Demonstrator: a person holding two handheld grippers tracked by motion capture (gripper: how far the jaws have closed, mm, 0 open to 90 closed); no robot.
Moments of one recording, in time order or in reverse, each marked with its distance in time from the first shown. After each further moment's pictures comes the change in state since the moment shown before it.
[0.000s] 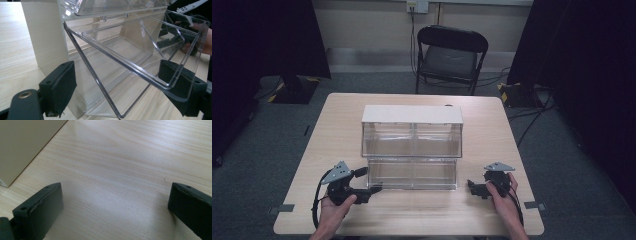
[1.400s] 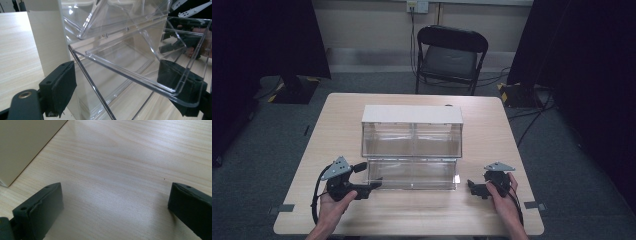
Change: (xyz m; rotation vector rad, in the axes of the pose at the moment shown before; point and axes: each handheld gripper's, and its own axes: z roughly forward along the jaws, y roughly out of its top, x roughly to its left) left arm -0.001 0.017 -0.003 -0.014 0.021 0.027; right arm 0.000 0.000 0.000 0.000 0.000 0.000
